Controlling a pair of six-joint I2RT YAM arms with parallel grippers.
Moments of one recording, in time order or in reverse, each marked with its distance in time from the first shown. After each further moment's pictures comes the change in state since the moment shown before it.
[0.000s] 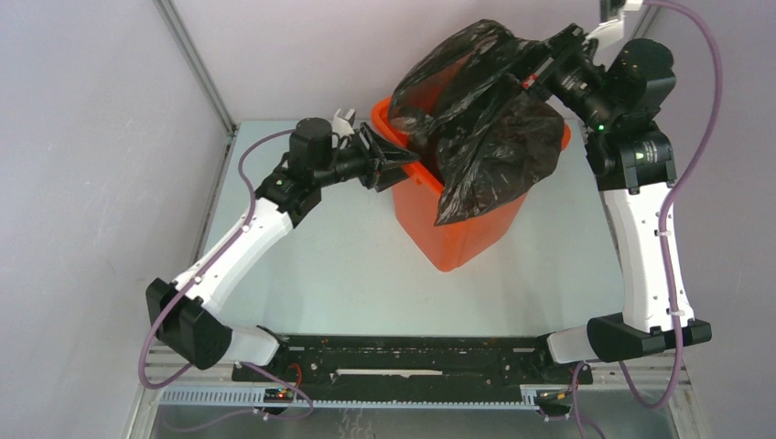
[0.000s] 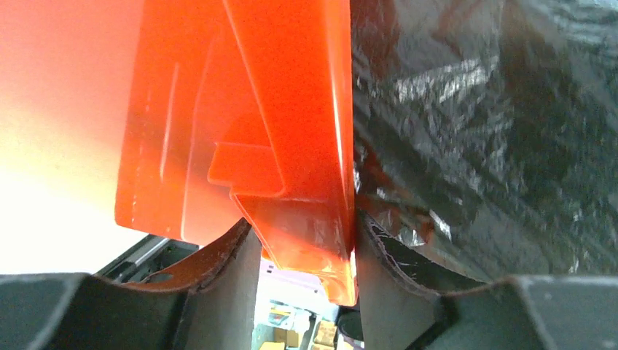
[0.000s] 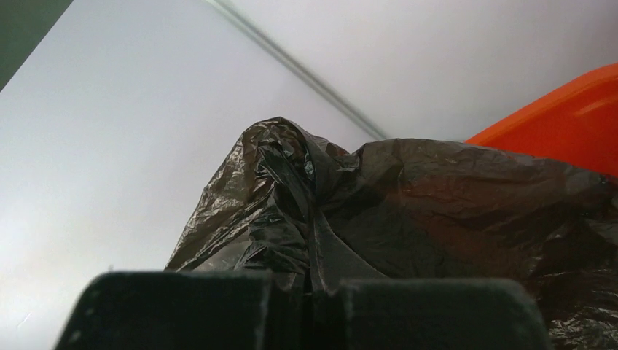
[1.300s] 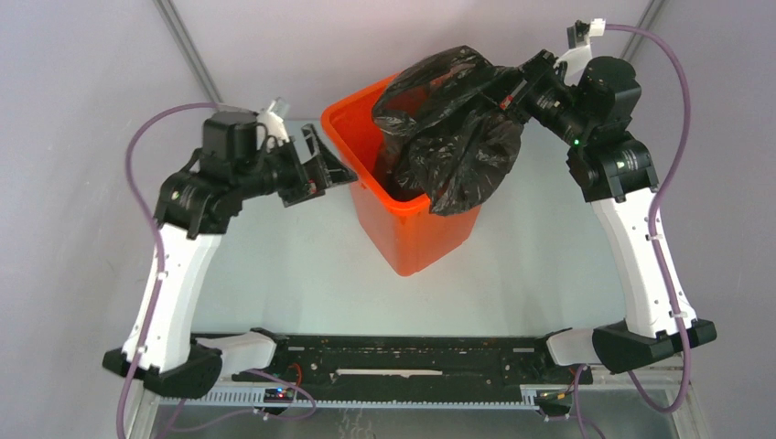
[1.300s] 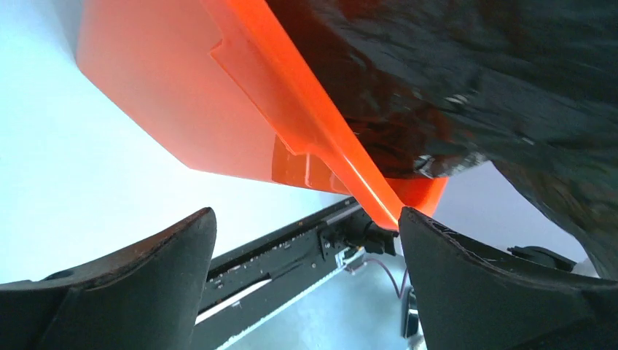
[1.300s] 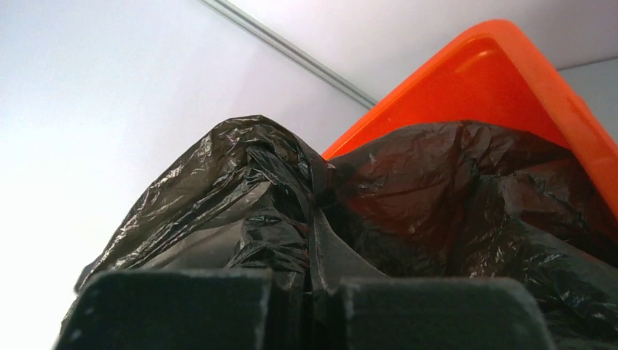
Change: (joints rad) left arm 0.168 -0.146 0.417 -0.908 -0.125 0.671; right arm 0.132 -0.047 -0.105 -0.071 0.112 0.005
